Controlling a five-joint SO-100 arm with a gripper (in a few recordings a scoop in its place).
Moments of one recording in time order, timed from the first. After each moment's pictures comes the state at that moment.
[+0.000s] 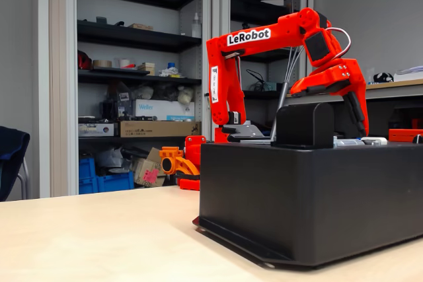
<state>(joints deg) -22.6 101.0 96.9 73.0 100.8</state>
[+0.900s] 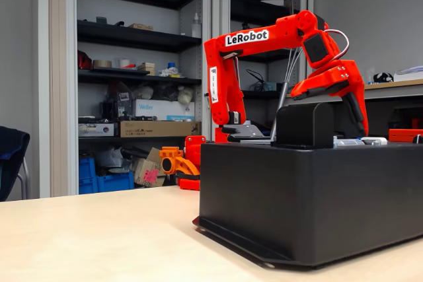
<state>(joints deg) -23.5 103.0 100.5 70.4 101.2</state>
